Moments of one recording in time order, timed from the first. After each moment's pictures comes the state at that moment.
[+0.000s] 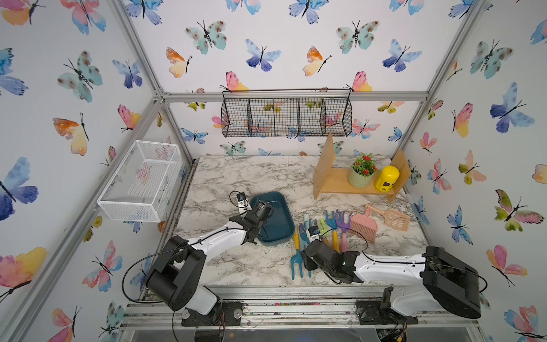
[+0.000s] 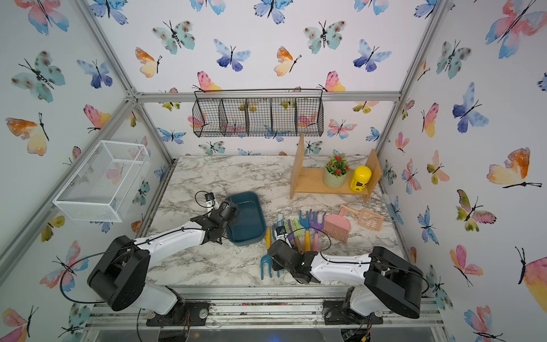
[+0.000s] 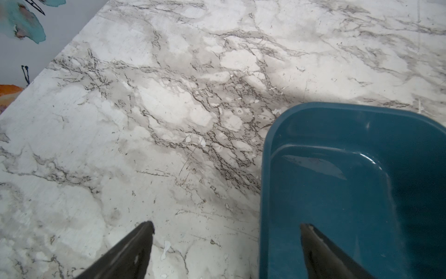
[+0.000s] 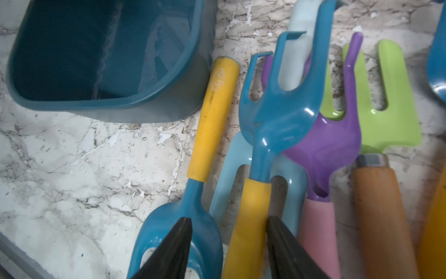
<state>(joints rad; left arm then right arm) -0.61 1.49 0.82 -0.30 -0.64 -0.77 1.15 1.40 0.57 -0.06 0.35 0.68</state>
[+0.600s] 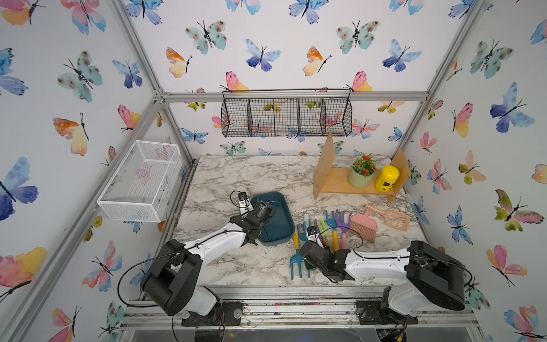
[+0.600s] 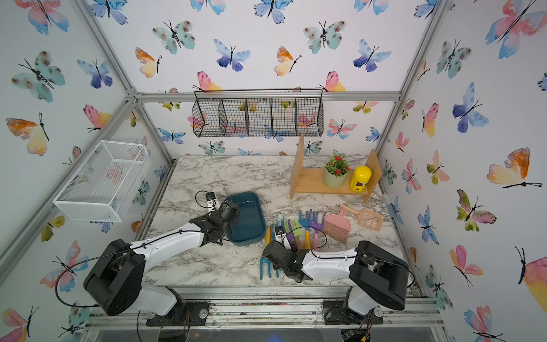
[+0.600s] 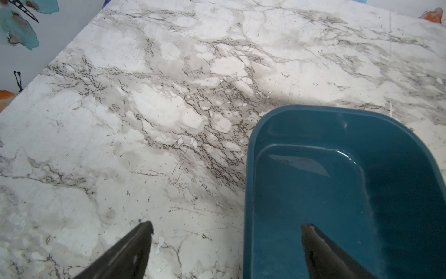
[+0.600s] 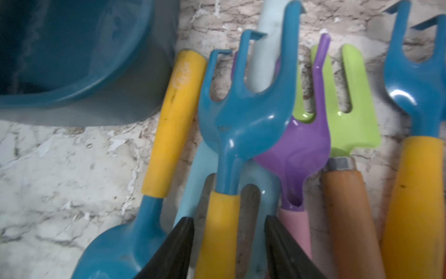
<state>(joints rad) -0.63 1.46 0.82 -0.30 -0.64 -0.77 1.15 1.53 0.63 -0.13 0.48 0.69</state>
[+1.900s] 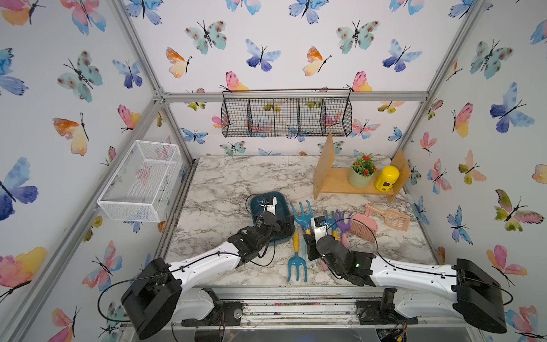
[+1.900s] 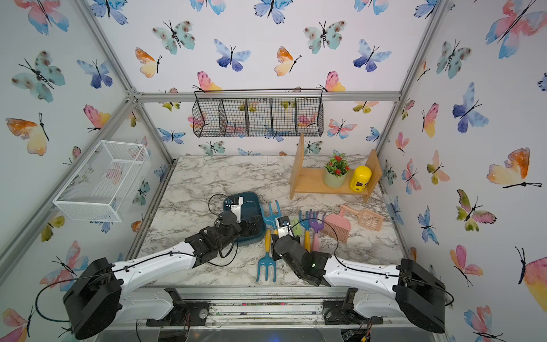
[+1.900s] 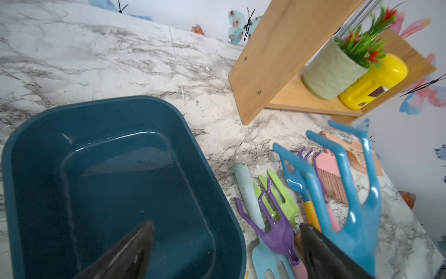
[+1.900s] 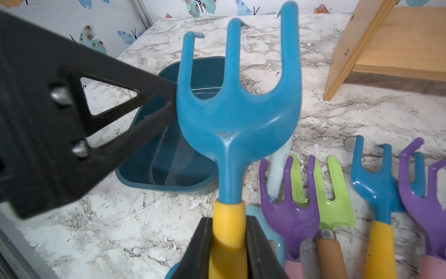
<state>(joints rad) -0.82 1.24 0.64 0.17 -0.24 -0.56 1.15 1.21 0.57 0.07 0.52 0.51</state>
